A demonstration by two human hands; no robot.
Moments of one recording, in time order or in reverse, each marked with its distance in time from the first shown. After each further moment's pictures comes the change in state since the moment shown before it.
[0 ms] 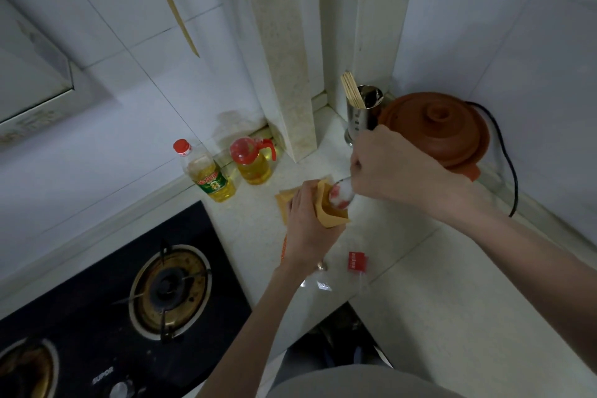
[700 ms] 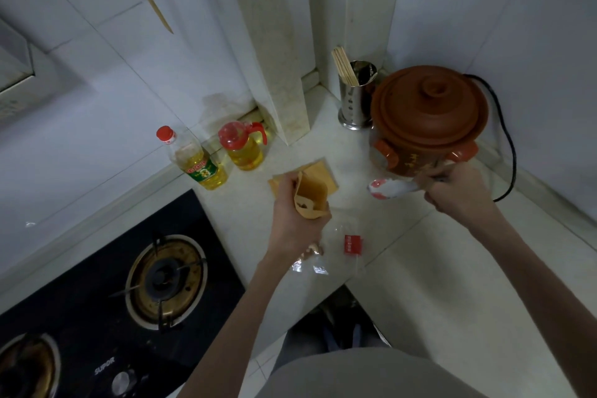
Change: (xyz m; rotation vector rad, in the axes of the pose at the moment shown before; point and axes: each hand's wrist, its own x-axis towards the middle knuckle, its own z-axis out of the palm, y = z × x) left_hand -0.004 -0.014 -0.006 -0.280 -0.034 -0.047; right_hand -0.059 0.124 0.074 0.466 0.304 0.552
